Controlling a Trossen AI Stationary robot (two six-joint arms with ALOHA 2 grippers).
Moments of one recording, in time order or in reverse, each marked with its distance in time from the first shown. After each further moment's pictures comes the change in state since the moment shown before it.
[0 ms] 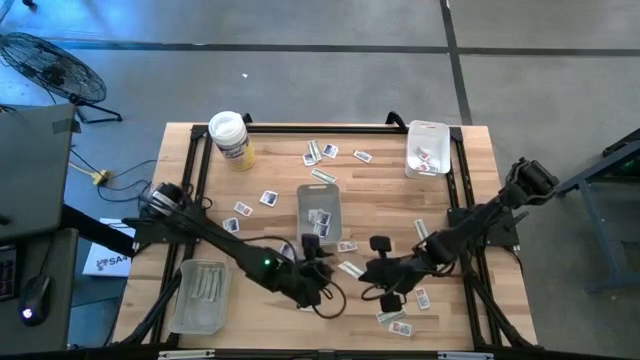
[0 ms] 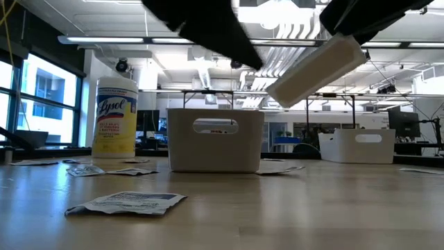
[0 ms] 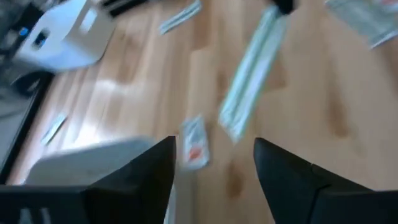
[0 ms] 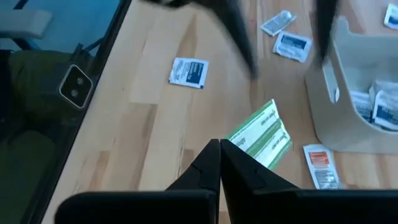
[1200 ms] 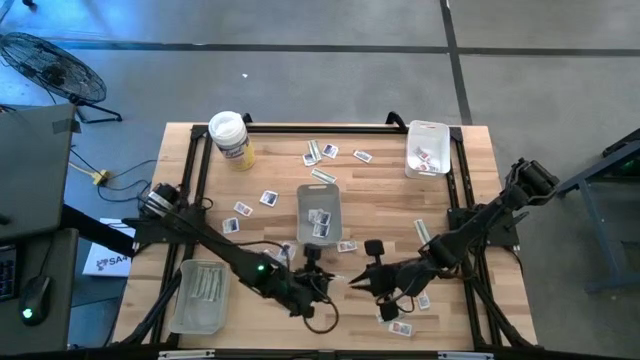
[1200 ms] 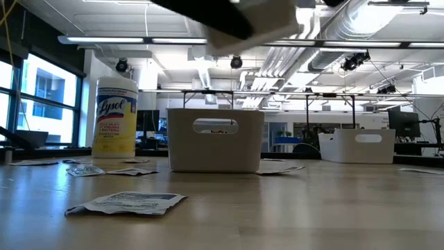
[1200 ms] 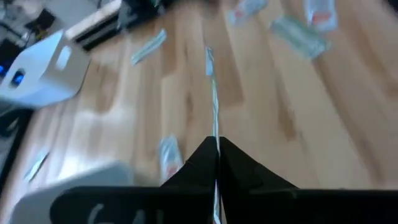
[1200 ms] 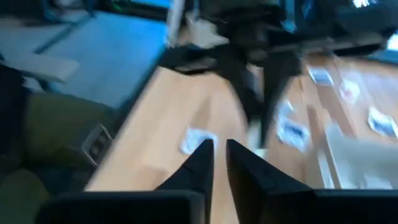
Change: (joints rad) left arm -0.059 -0.039 0.001 -0.004 0.044 0.081; right arm 0.040 0.000 0.000 0.270 0.073 -0.233
